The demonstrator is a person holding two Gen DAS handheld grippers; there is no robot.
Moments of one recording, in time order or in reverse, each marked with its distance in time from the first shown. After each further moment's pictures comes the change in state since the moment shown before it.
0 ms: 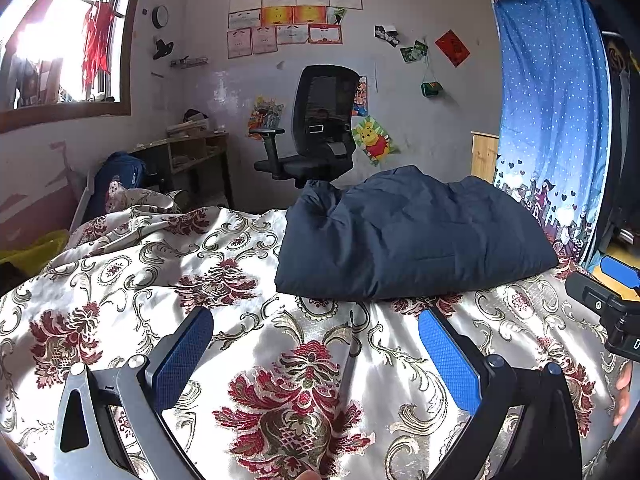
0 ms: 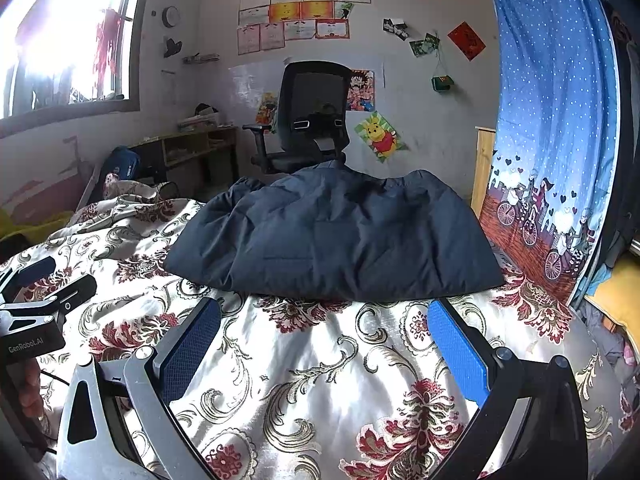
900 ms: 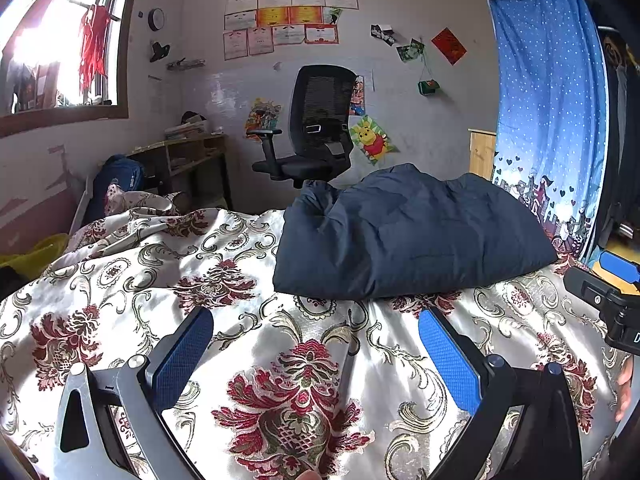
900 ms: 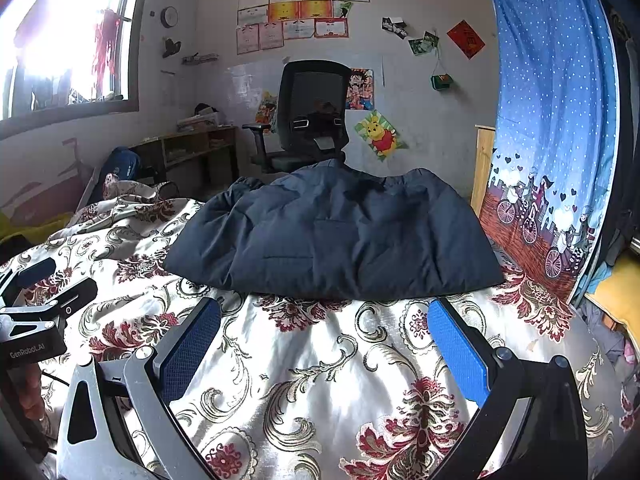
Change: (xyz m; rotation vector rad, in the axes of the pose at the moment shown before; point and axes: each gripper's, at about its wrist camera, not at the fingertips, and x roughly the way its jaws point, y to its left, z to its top) left arm -0.001 -0.002 0.001 0.004 -0.001 -0.001; right arm -0.001 0.000 -0.003 0.009 0.003 0.000
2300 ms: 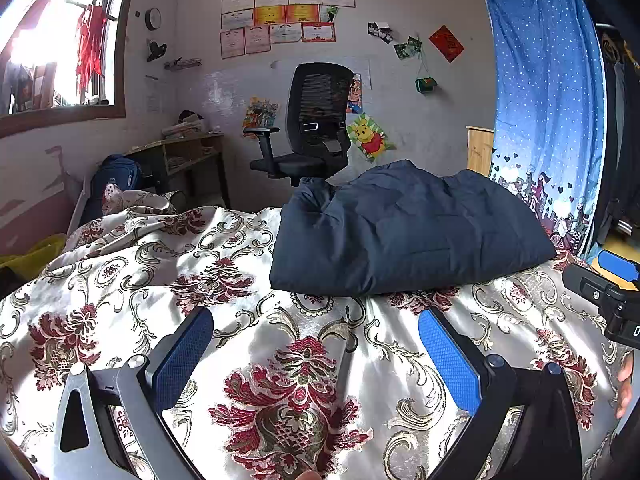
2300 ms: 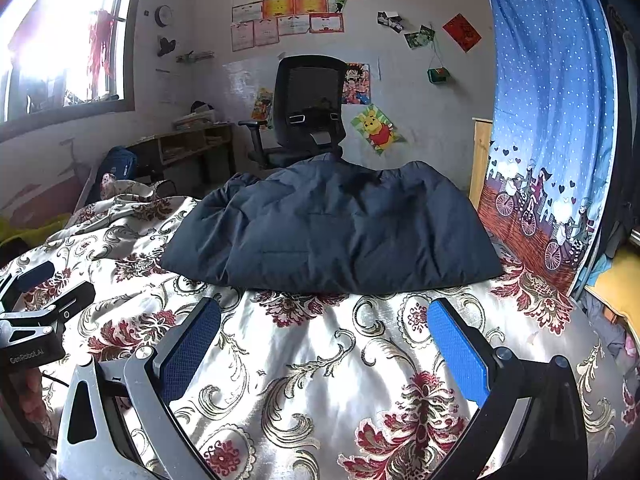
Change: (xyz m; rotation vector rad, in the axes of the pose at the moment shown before) left arm 0.000 -0.001 0.000 0.006 0.002 -0.002; right arm 0.001 0.002 -0.006 0.012 0.014 -0.008
